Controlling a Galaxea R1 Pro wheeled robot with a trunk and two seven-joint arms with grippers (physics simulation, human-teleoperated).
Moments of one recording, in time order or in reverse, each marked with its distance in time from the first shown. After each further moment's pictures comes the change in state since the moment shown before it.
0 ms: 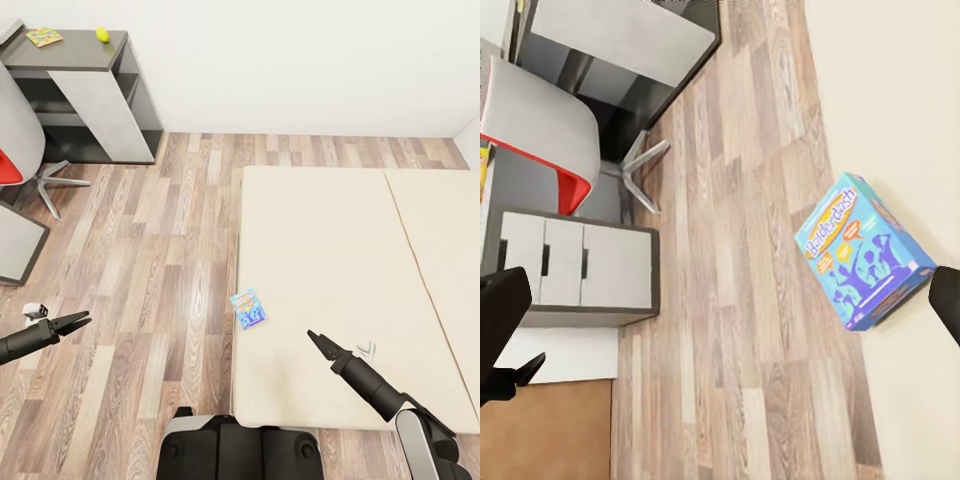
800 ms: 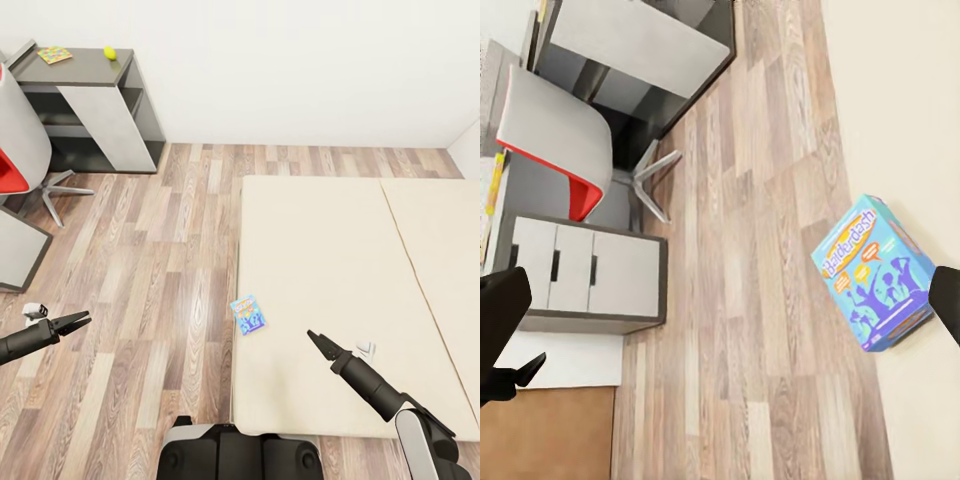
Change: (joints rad) left arm 0.000 0.000 0.001 0.000 -0.001 0.000 0.000; right arm 0.000 0.001 0.001 0.000 0.000 -0.001 0.000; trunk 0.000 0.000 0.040
